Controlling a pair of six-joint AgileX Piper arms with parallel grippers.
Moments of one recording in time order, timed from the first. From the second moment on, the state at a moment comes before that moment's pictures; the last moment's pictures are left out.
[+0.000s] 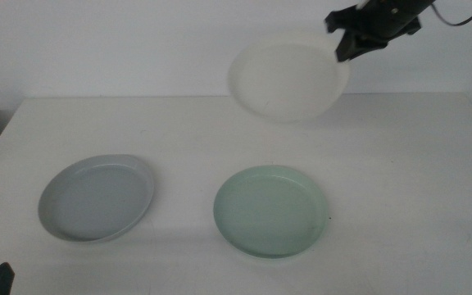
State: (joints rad) left arm -0.01 -0.01 0.03 0.07 0.22 -0.12; right arm 0.19 2.10 -2.20 0.28 1.20 -0.07
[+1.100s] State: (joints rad) left arm -0.01 -0.01 0.03 0.07 0.22 -0.12; right arm 0.37 1.78 -1.06 0.39 0.34 -0.06
